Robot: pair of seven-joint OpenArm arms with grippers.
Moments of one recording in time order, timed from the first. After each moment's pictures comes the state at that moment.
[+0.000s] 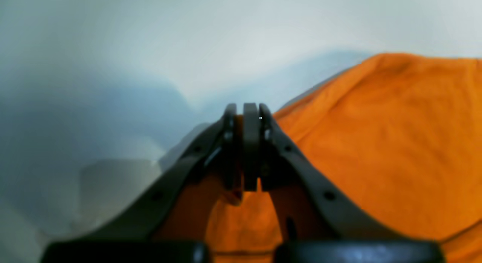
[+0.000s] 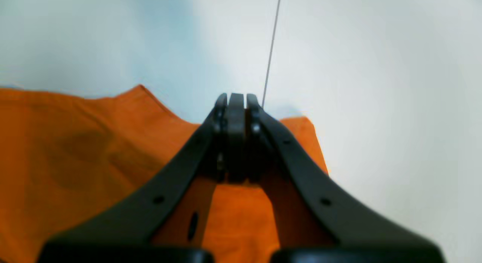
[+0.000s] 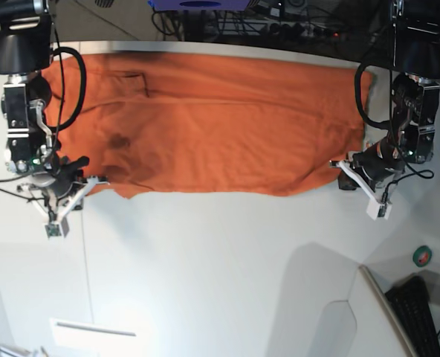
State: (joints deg) left arm -2.5 -28.0 1.5 68.2 -32.5 -16.8 34.3; right arm 3.3 12.0 0.7 75.0 9.9 8.9 -34.8
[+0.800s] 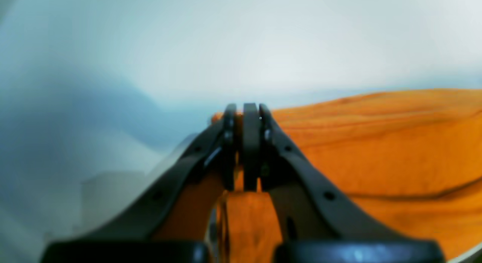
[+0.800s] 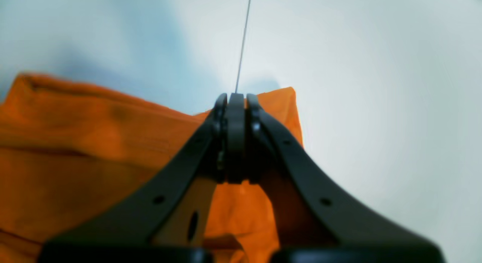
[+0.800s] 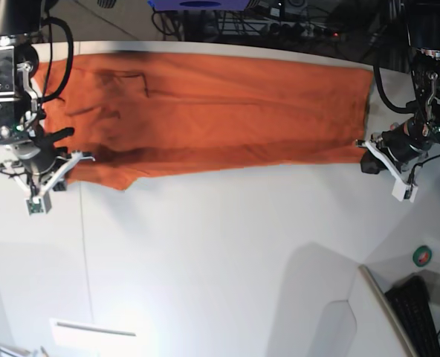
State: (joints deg) left arm 6.7 -29.3 -11.3 76.3 -32.3 -24.6 39.8; right arm -7.4 14.2 4.3 87.0 10.1 8.9 -34.8
